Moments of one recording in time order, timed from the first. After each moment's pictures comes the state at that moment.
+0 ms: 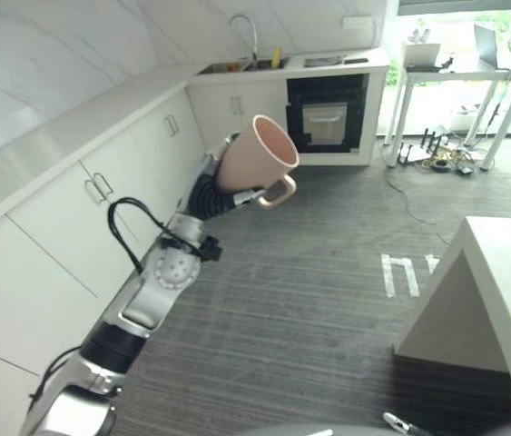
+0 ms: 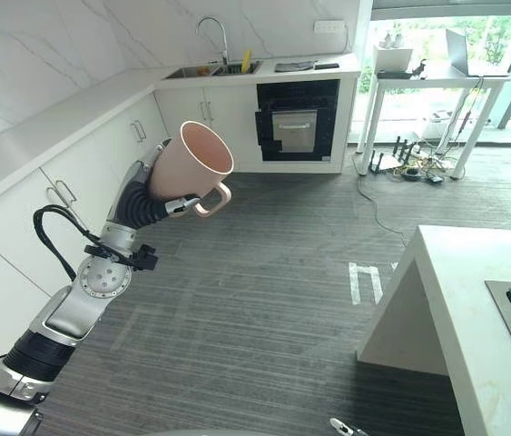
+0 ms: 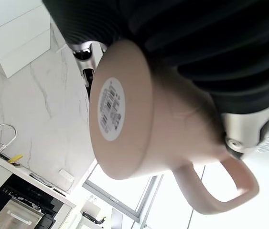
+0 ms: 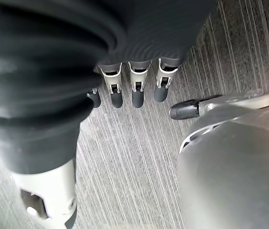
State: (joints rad) left arm -0.35 0.61 -0.31 -0.10 0.19 -0.15 0.35; right arm 0.04 -0.30 0.15 1.31 0.58 -0.01 0.23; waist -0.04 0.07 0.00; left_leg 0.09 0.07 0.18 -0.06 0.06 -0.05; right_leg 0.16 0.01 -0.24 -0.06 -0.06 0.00
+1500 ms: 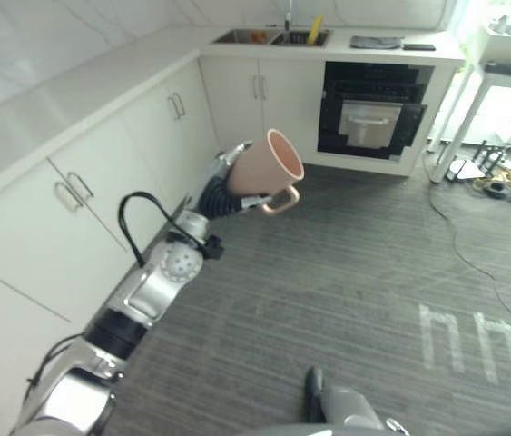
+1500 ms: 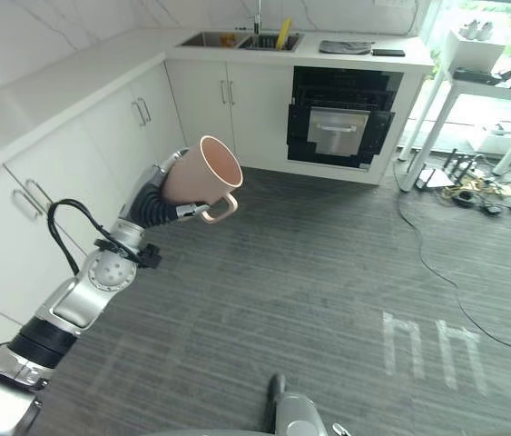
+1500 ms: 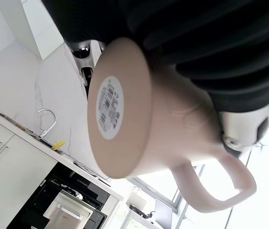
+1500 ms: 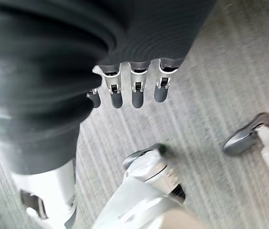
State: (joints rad) left arm -0.42 0.63 -0.38 0.04 0.22 -0.19 0.31; right arm 0.06 -0.25 0.06 1.28 0.65 -0.05 0.16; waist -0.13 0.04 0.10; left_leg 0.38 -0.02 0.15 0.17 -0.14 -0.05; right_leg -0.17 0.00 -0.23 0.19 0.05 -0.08
